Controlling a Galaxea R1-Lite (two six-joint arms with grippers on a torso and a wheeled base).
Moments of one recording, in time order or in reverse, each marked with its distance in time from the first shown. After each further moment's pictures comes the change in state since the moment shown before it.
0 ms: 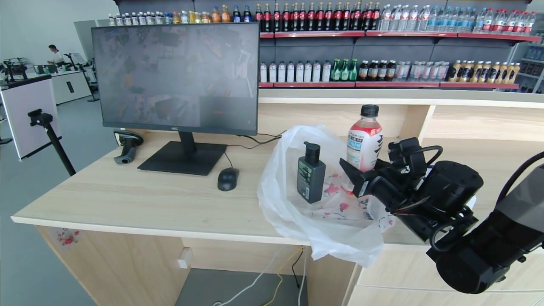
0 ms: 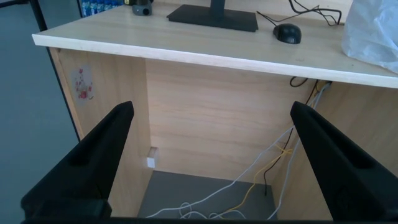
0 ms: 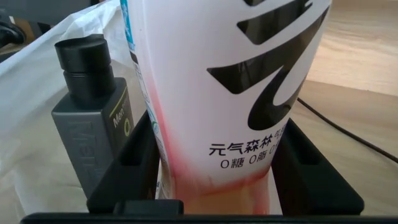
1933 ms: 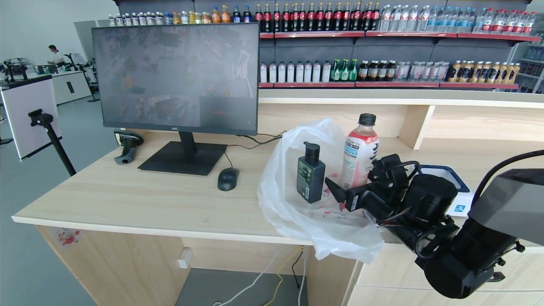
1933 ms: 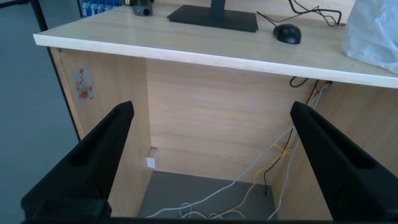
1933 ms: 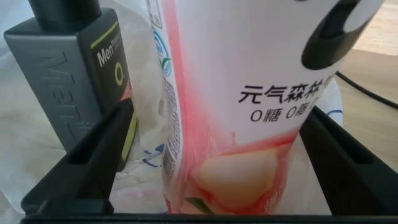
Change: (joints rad) left arm 0.000 0.000 0.000 0.000 0.000 0.000; right arm 0.006 0.091 0.014 0.005 0.001 0.000
